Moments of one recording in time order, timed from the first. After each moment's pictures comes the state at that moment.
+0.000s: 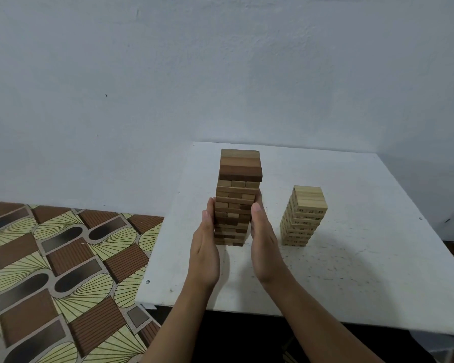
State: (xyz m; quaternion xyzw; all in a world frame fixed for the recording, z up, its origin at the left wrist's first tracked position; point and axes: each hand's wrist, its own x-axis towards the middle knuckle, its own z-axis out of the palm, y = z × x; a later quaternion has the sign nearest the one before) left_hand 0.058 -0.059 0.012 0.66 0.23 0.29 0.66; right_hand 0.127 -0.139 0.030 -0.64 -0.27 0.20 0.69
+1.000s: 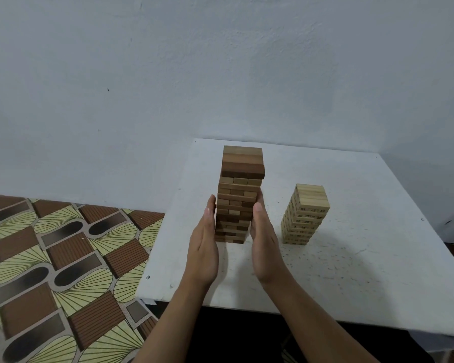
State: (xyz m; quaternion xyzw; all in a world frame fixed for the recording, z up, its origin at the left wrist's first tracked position) left_hand 0.058 -0.052 0.006 0.68 0.23 0.28 0.64; right_hand 0.126 -0.139 0.022 -0.64 -0.27 0.20 0.69
